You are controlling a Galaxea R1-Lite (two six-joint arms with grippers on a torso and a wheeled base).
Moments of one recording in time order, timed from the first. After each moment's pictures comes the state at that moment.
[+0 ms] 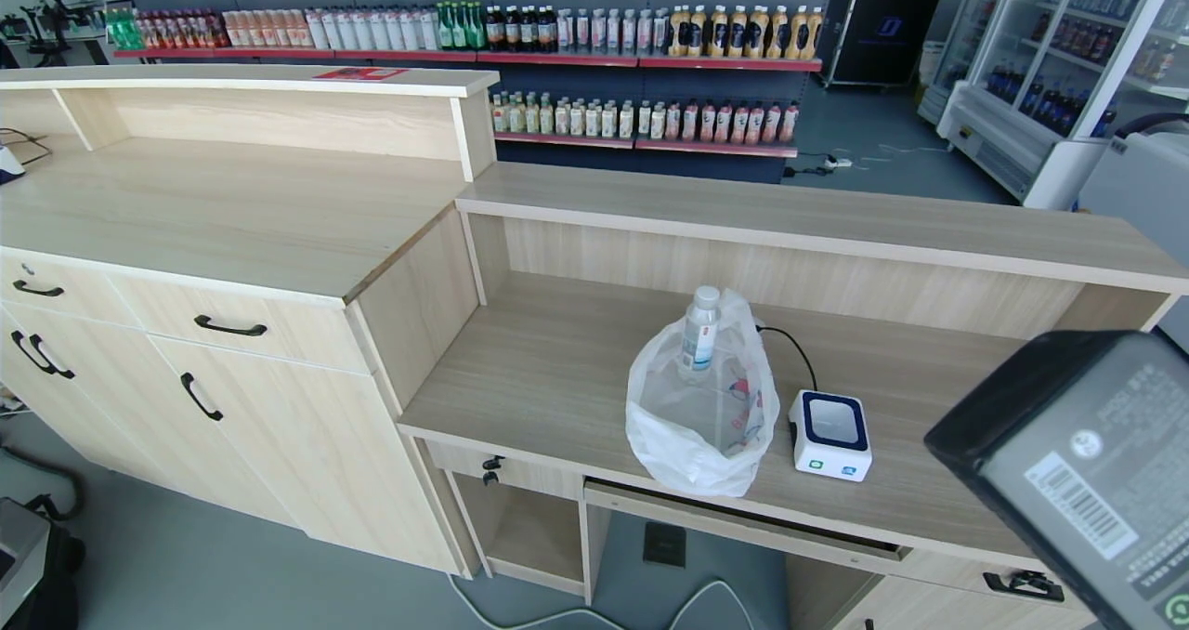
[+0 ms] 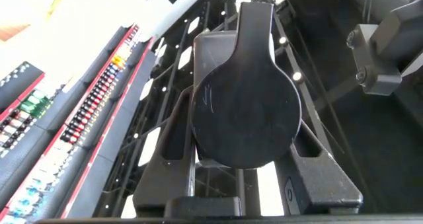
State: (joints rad) left arm 0.00 0.00 0.00 0.00 0.00 0.00; right arm 0.25 0.83 -0.40 -0.56 1.03 -2.53
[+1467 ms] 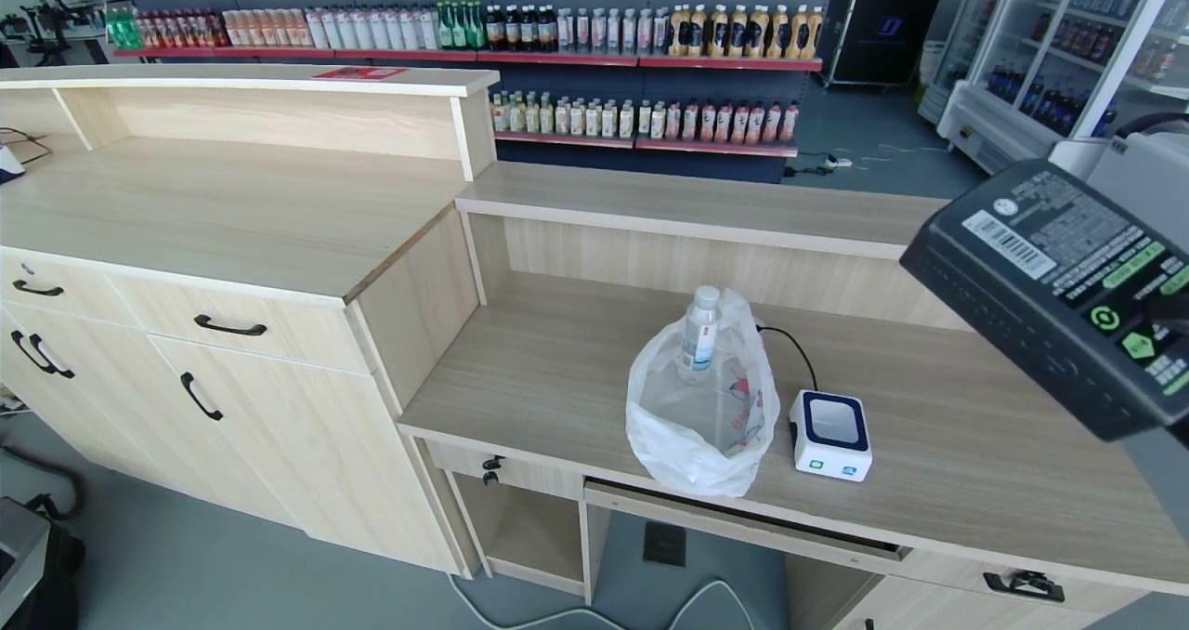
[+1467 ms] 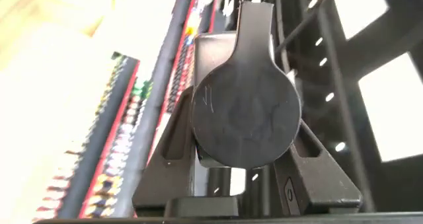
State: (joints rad) left arm 0.00 0.00 0.00 0.00 0.00 0.00; right arm 0.11 0.98 -0.58 -0.56 0.94 -2.05
